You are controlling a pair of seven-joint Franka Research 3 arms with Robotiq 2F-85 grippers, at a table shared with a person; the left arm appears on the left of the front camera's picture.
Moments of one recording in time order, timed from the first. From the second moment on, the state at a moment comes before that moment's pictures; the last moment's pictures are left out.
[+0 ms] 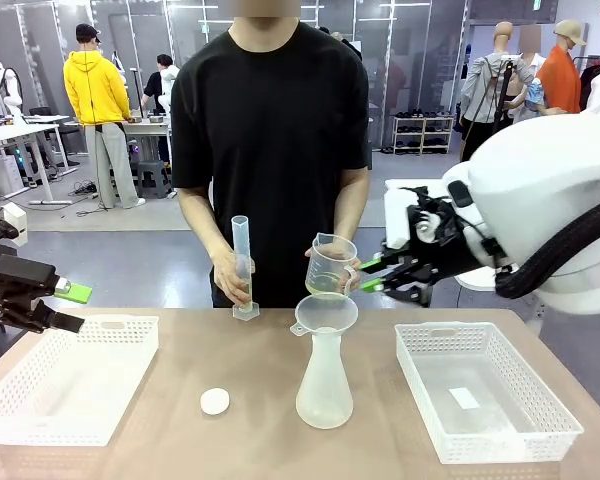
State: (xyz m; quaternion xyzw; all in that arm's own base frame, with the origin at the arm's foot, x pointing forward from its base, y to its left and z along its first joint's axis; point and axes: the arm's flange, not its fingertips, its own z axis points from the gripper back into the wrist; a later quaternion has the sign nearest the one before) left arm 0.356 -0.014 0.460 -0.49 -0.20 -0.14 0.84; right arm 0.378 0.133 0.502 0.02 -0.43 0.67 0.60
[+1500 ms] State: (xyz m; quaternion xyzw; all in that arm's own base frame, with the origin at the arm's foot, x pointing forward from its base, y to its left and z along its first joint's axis) left arm 0.356 -0.014 0.460 -0.49 -0.20 -0.14 0.84; right arm 0.323 -0.013 0.509 0.19 -0.23 0.47 0.83
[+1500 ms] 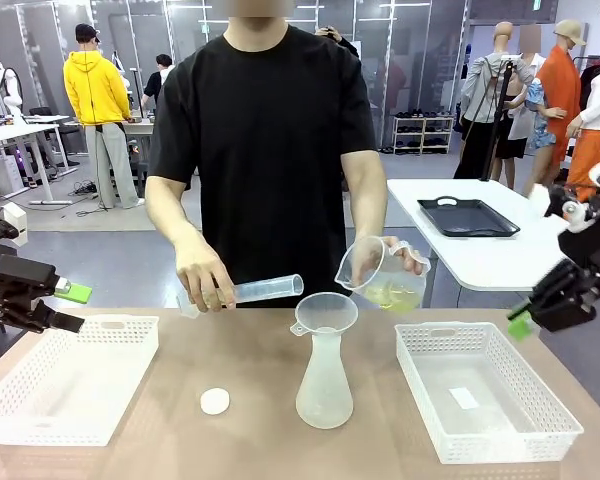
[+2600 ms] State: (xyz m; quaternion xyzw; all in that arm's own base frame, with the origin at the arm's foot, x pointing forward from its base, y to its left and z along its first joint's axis) left arm 0.356 -0.014 0.460 -0.49 -0.20 -0.14 0.84; right arm 0.318 -0.006 0.457 0.66 -0.01 0.10 0.74
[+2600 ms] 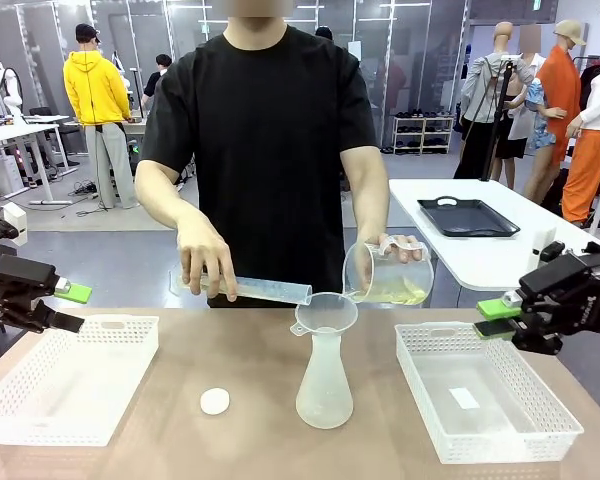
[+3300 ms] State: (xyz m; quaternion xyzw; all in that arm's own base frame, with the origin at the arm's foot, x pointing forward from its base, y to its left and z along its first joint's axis) left arm 0.356 -0.014 0.460 -0.49 -0.20 -0.14 0.84; right arm 0.317 -0.007 0.454 0.66 0.00 0.09 0.74
